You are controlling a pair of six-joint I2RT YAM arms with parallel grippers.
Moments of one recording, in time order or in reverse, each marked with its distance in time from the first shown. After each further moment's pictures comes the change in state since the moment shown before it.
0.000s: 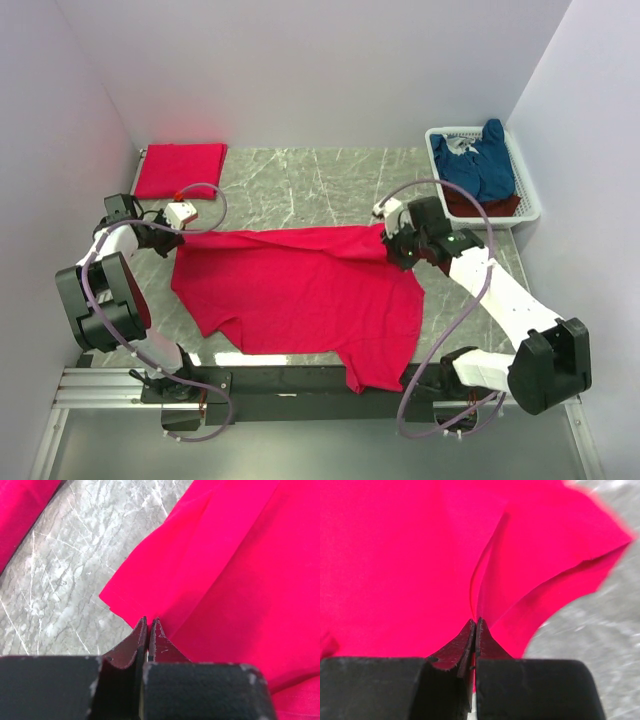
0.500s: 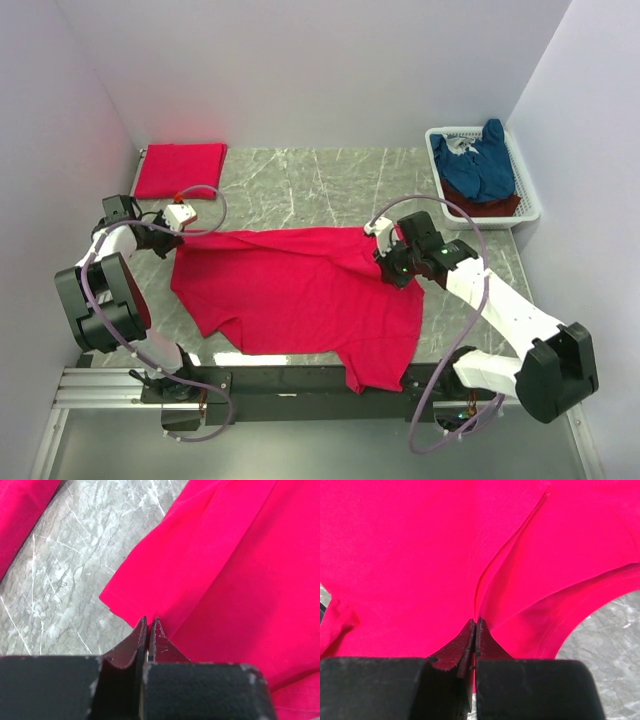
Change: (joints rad) left arm 0.008 -0.002 0.000 -0.014 0.011 0.045; right arm 0.102 -0.034 -0.087 -0.050 -0.008 0.030
